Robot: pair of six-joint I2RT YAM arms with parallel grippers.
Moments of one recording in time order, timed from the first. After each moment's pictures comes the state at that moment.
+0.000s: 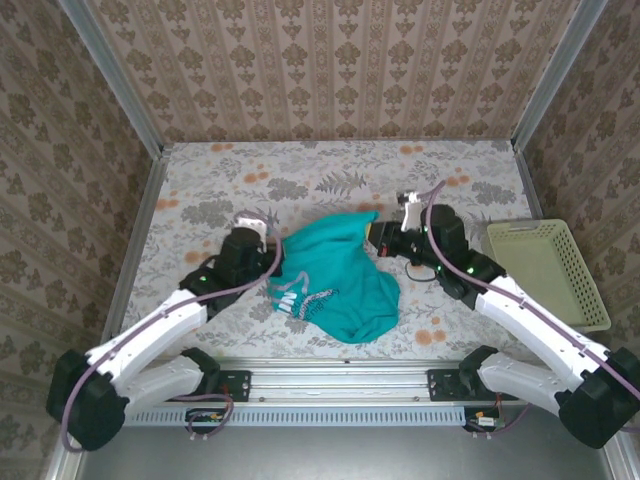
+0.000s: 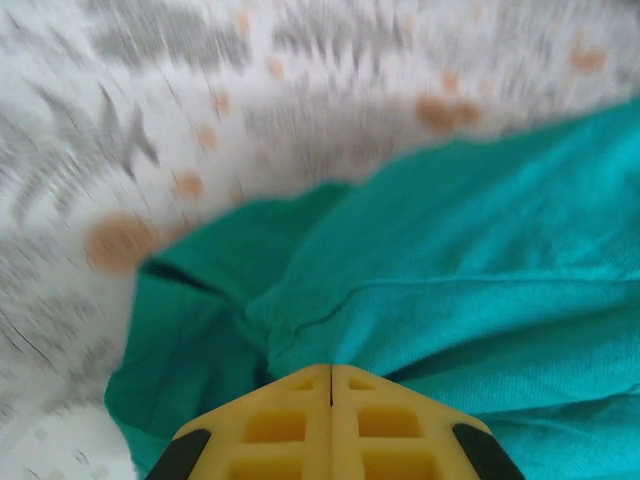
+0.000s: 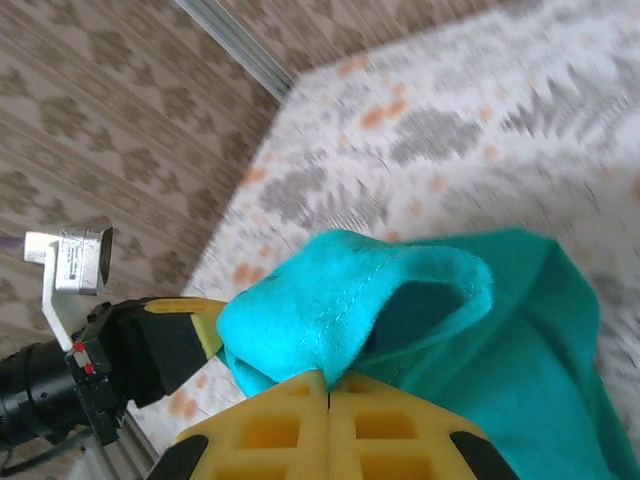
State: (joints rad) left arm -0.70 1.03 0.62 -0.24 -0.07 -0.48; right arm 0.54 1.02 0.76 -0.14 -0.21 0.63
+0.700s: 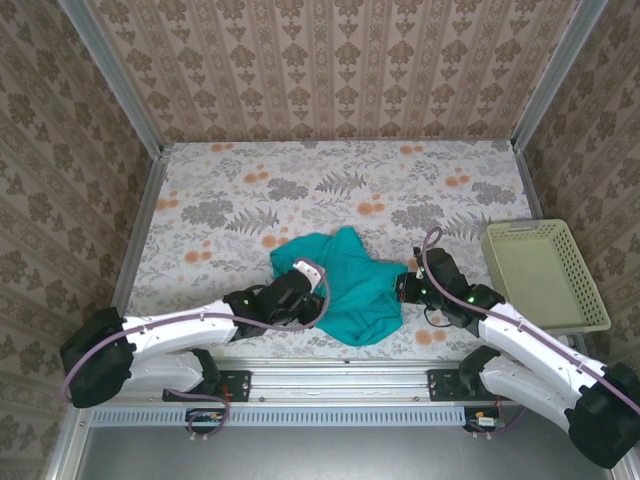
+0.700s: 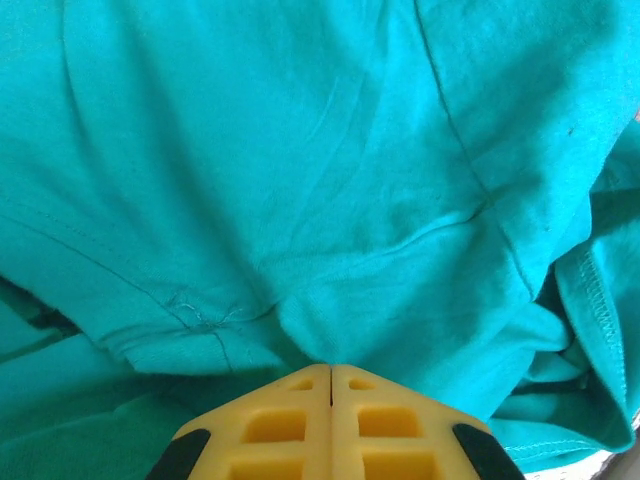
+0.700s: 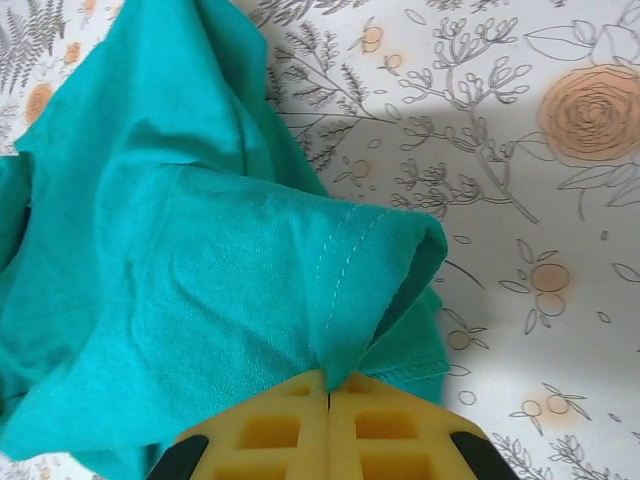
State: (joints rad) left arm -1.10 1.18 0.54 -0.15 -0.11 -0.44; right arm 0.54 0.89 0.49 -0.41 -0.02 0.68
